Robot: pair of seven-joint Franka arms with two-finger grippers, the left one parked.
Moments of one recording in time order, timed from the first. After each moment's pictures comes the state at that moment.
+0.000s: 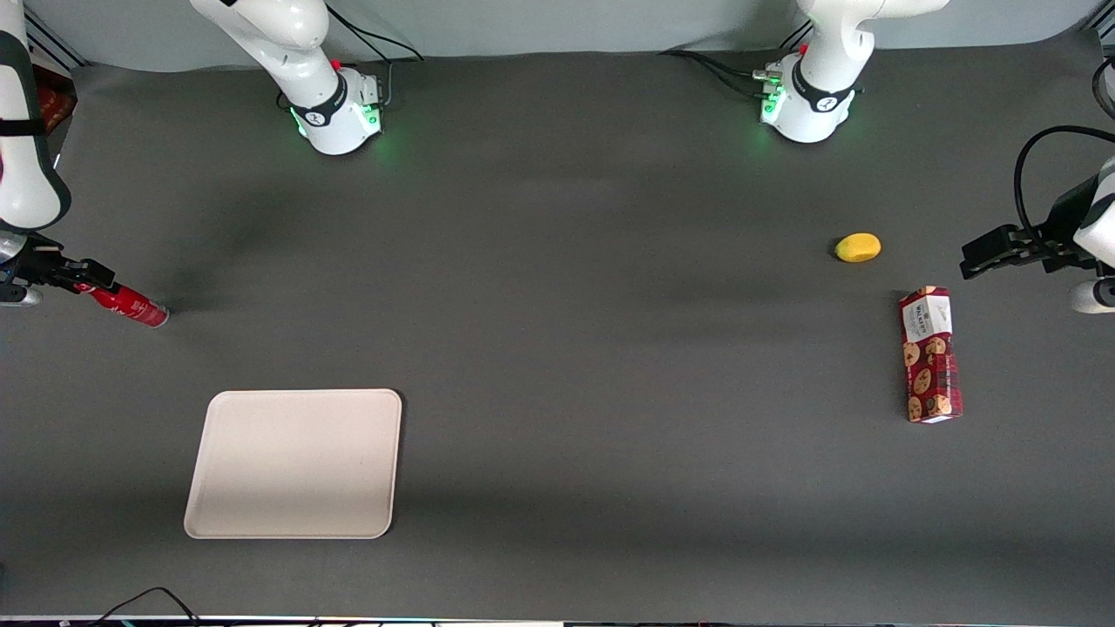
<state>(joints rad) -0.43 0.18 -0.24 -2.20 0.06 2.40 -0.63</state>
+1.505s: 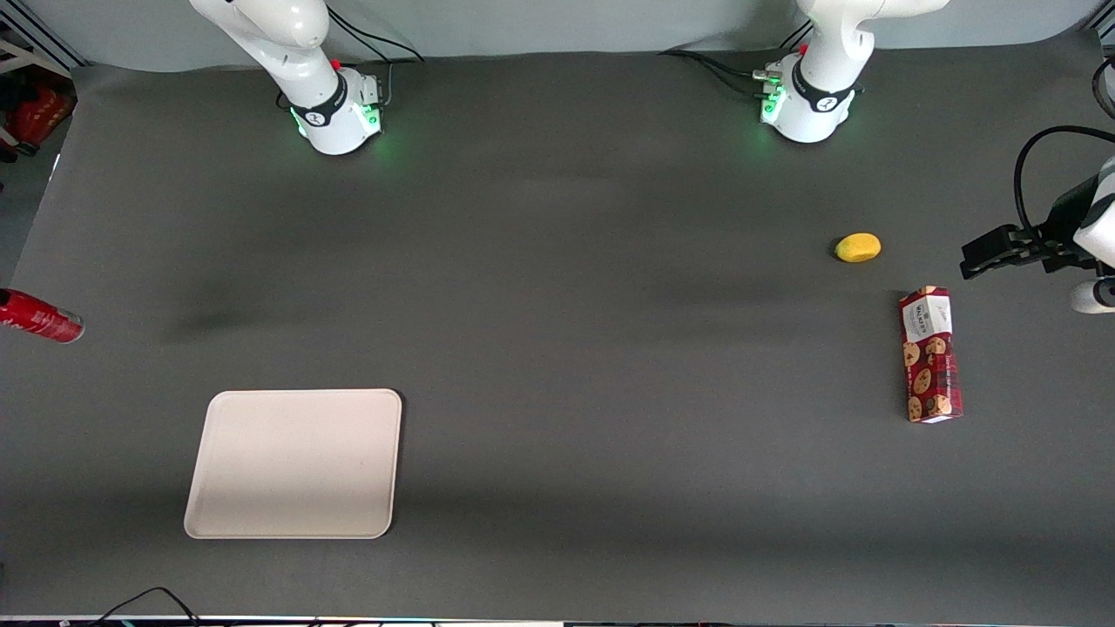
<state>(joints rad) -0.42 0.11 -0.04 -1.70 -0.07 1.90 -0.39</state>
